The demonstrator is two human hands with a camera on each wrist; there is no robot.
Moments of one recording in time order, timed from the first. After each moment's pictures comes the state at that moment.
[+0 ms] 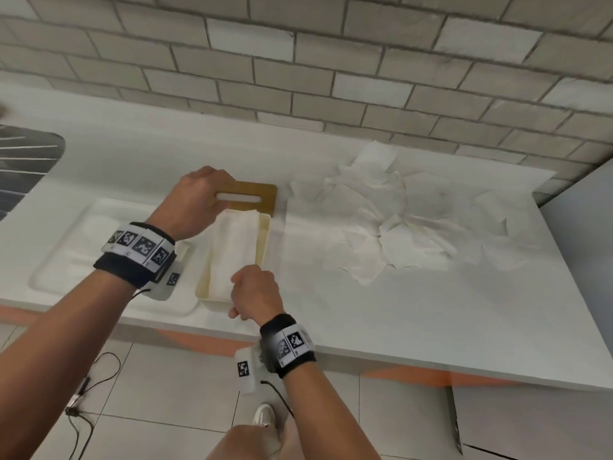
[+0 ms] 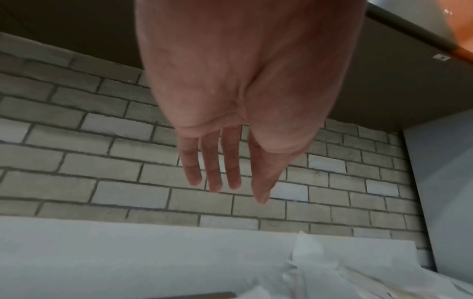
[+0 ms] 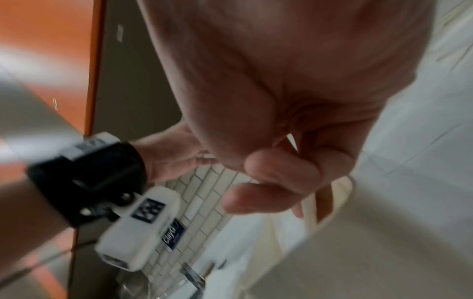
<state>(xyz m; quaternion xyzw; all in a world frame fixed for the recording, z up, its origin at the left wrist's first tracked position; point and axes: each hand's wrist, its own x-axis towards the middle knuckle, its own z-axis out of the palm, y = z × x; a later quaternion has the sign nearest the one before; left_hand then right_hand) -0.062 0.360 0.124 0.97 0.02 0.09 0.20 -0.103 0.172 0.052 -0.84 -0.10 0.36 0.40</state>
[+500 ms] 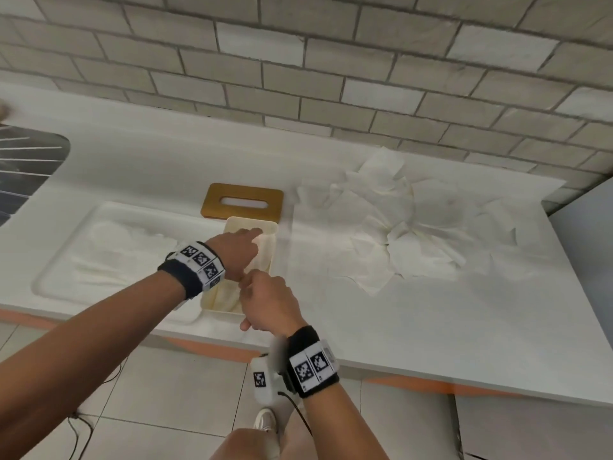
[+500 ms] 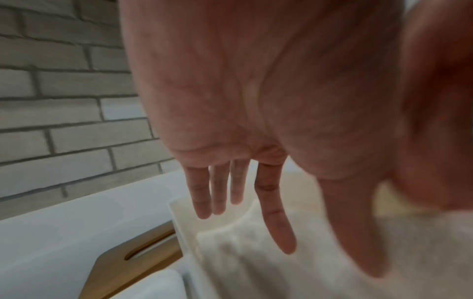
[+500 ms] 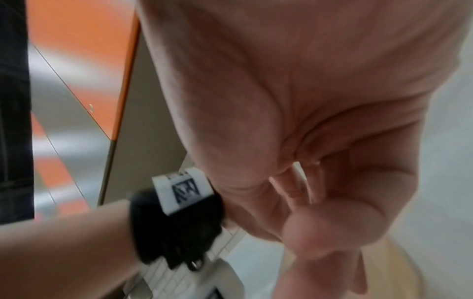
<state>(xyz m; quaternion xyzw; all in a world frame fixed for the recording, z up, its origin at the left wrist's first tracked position) -0.045 0.324 0.052 0.96 -0.06 -0.27 -0.06 -0.095 0.159 0.070 -0.86 -0.18 0.34 0.33</state>
